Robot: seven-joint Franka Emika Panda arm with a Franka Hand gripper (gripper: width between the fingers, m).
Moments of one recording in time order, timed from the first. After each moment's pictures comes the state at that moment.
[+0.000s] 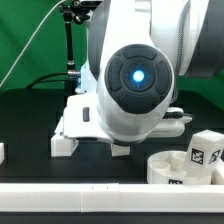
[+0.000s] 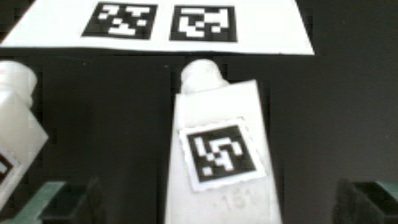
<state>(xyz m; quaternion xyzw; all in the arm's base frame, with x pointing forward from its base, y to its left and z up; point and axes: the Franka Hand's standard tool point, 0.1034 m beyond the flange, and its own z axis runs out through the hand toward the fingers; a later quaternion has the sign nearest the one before) 0.497 0.001 0.028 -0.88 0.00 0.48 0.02</state>
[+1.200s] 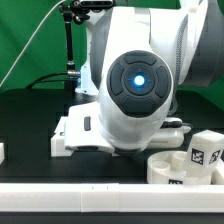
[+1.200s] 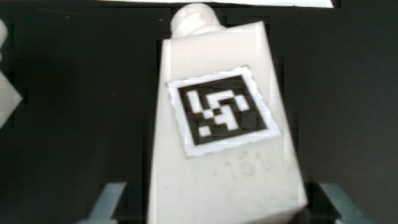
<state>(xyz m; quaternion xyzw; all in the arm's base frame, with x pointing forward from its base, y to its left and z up) 0.495 0.000 0.004 -0.89 0.00 0.45 0.02</state>
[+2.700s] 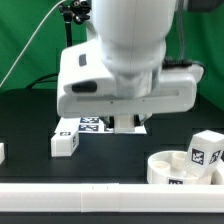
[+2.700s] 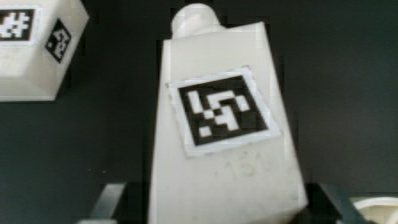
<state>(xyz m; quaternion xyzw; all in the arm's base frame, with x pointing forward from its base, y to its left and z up) 0.562 -0.004 0.082 -0.95 -0.01 0.30 0.03</state>
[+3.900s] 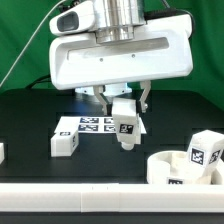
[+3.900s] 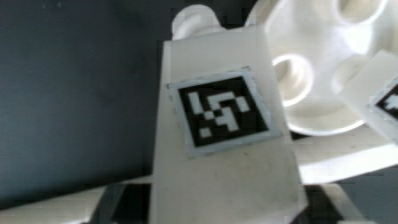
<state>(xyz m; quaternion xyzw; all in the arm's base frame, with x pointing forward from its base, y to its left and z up) 0.605 -0.012 0.110 -0.99 0.11 -0.12 0.05</state>
